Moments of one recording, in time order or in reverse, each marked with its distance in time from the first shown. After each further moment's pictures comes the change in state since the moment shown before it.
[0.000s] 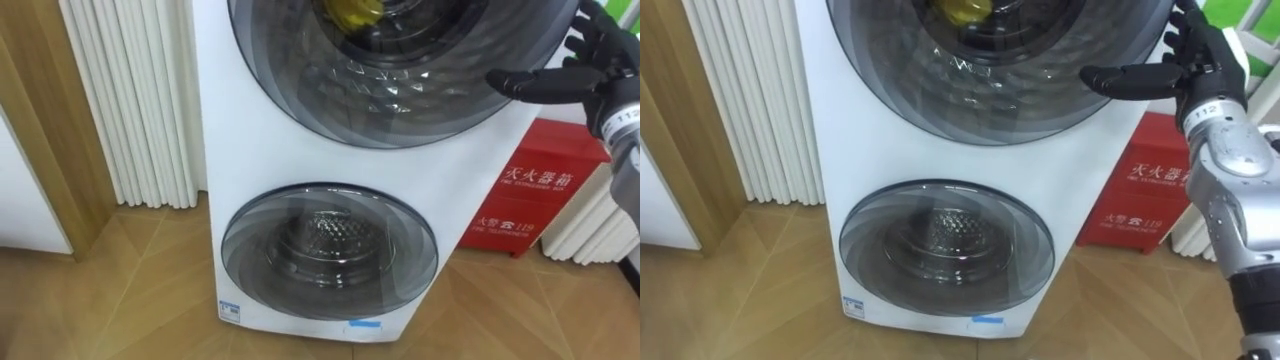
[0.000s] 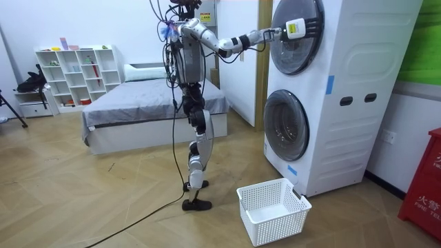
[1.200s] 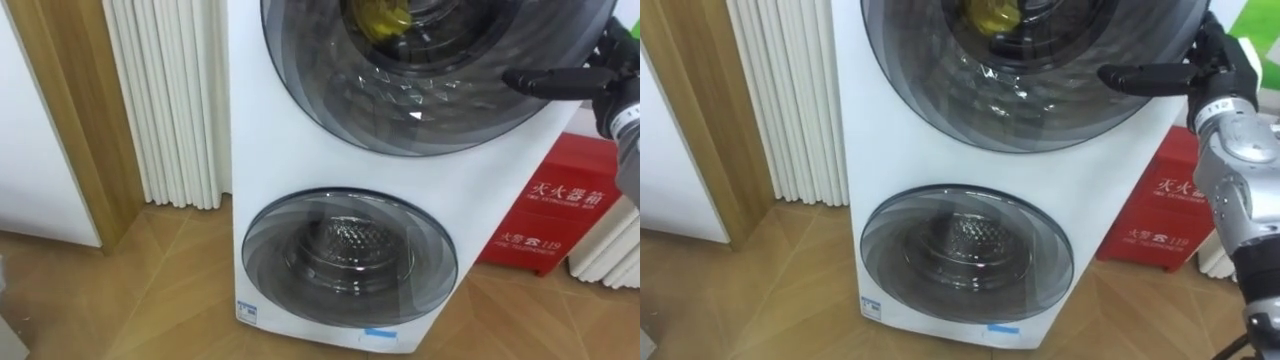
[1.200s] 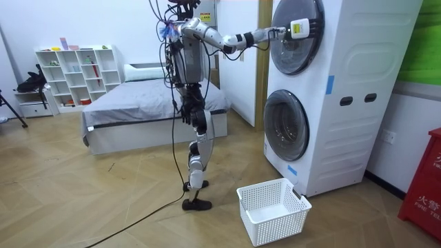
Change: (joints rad) left arm 0.024 0.018 0.056 0.023 0.000 -0.020 0.016; right arm -0.112 -0.024 0.050 0.181 0.076 -0.045 -0.015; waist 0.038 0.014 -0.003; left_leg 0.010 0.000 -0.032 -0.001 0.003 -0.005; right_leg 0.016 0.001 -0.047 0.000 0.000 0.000
